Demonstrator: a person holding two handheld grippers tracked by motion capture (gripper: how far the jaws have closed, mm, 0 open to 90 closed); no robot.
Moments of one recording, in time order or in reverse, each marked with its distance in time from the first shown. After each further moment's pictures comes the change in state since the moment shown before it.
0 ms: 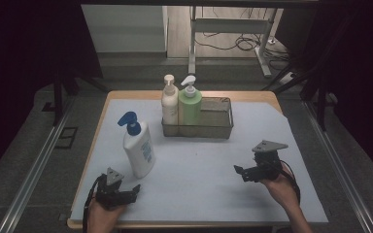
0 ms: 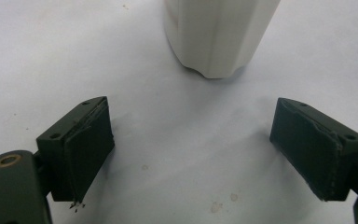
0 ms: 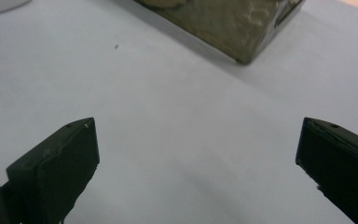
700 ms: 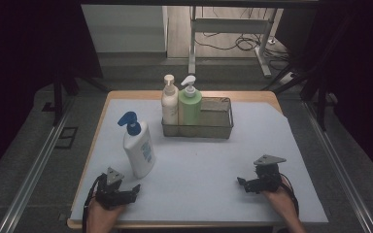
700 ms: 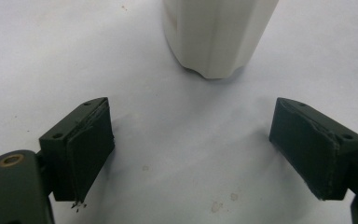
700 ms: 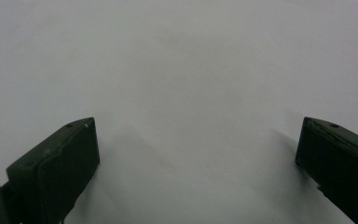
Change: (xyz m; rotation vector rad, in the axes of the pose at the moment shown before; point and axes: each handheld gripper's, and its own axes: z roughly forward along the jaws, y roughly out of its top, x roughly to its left) left arm 0.001 0.002 -0.001 0.007 -0.005 0.011; right arm -0.010 -0.059 0.031 0.067 -0.012 0.058
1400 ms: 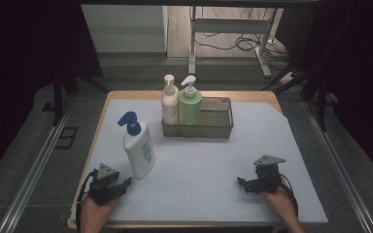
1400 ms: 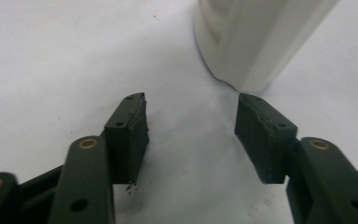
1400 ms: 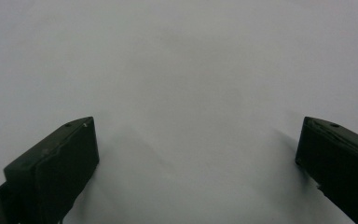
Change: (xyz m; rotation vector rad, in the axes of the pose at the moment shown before) left arm 0.025 0.005 -0.004 -0.014 -0.021 -0.069; right arm 0.000 -0.001 0.001 -0.003 -0.003 0.000
